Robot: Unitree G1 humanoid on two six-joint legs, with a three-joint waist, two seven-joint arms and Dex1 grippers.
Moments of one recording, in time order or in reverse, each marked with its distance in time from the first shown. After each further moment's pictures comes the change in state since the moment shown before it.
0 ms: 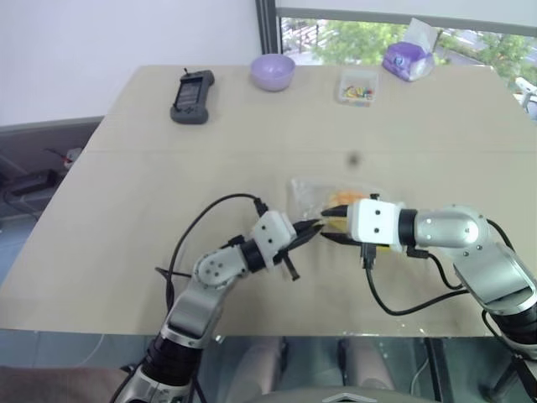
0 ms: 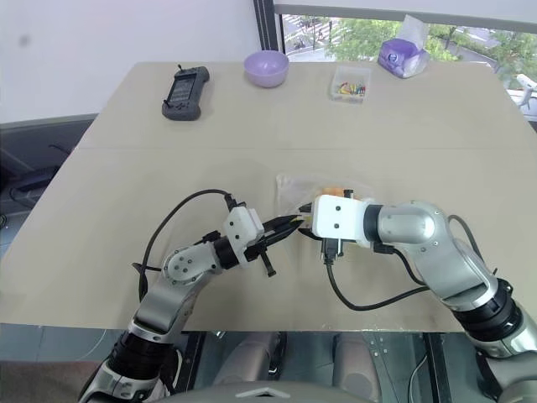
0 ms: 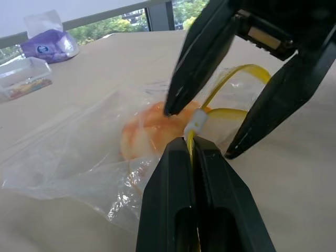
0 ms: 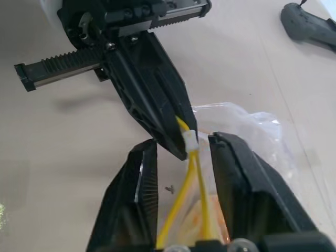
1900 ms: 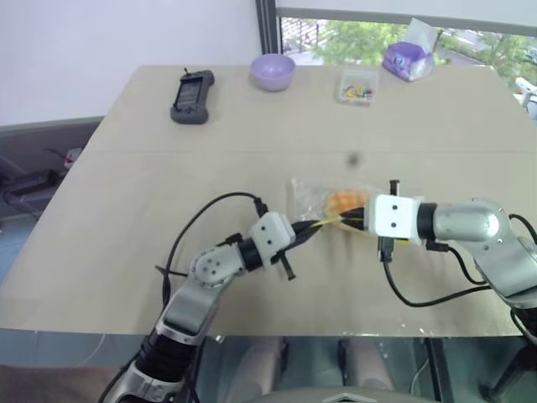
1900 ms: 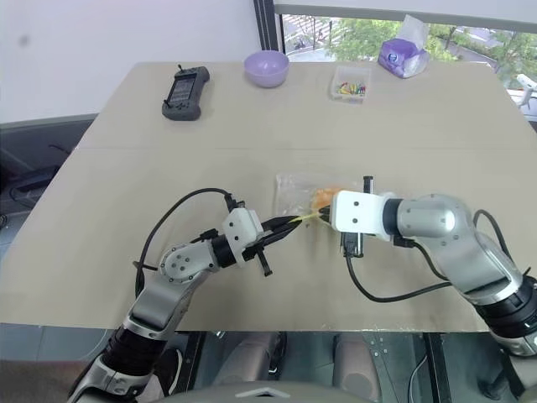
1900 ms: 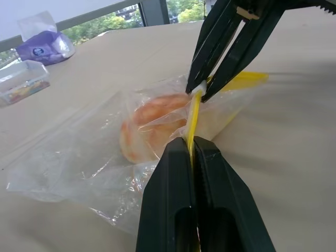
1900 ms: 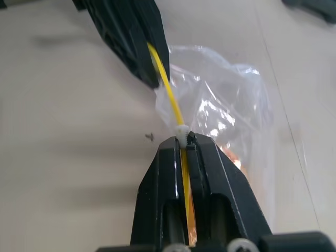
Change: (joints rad) left arm -0.024 0.055 -0.014 0.024 0.016 -0.041 0.012; right arm 0.012 -0.141 -0.043 0.070 0.007 -0.066 -0.003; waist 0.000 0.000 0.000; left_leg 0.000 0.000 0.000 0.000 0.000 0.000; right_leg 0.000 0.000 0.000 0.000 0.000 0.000
